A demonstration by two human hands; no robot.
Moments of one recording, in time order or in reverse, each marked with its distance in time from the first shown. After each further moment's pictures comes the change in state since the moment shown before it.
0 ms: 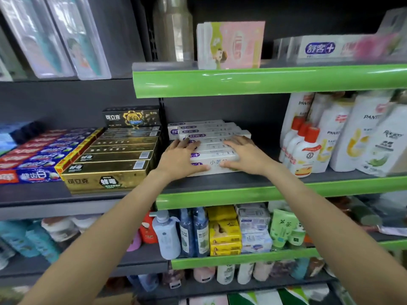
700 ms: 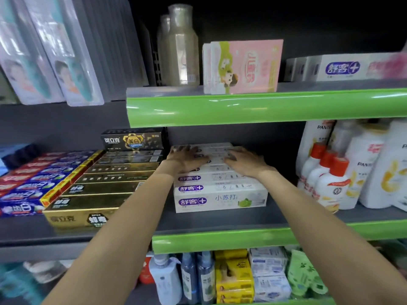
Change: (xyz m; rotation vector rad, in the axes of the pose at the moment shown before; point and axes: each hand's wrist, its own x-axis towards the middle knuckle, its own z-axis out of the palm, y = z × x) left_hand 0.112 -0.031 -0.004 -0.028 -0.274 -0.205; right_hand 0.104 0.018 0.003 -0.010 -0.064 0.203
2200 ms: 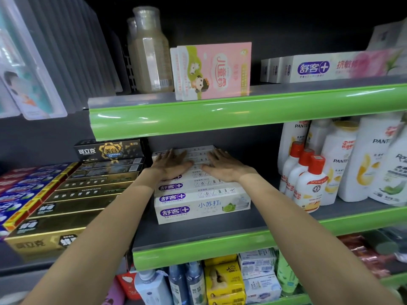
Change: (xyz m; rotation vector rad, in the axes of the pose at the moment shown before) left_hand 0.005 0.007 0.000 0.041 -0.037 0.071; right_hand -0.009 -0.009 -0.006 -0.108 -0.149 -0.114
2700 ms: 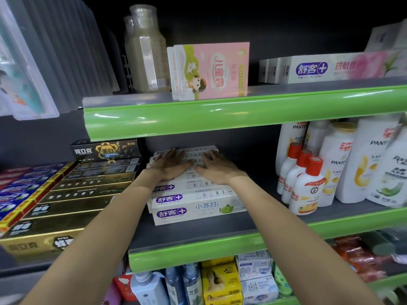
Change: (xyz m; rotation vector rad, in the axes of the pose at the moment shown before) left_hand -0.004 0.010 -0.003 -0.036 0.030 0.035; right_hand 0.013 -0.007 0.011 0.022 0.080 0.012
